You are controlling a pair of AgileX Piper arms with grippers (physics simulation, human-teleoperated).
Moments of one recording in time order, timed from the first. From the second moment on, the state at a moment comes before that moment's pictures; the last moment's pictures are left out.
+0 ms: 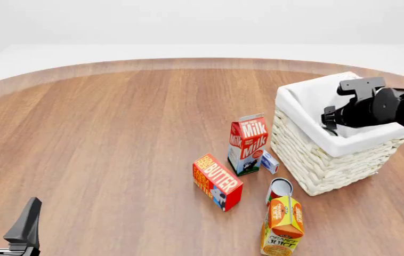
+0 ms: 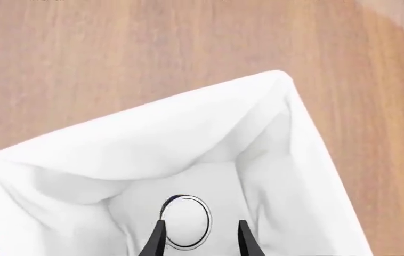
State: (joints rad) left arm 0.00 0.00 0.00 0.00 0.00; right arm -0.13 1.72 -1.23 0.39 -0.18
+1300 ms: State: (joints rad) left arm 0.00 0.00 0.00 0.00 0.00; right arm -0.14 1.43 -1.12 0.38 -0.16
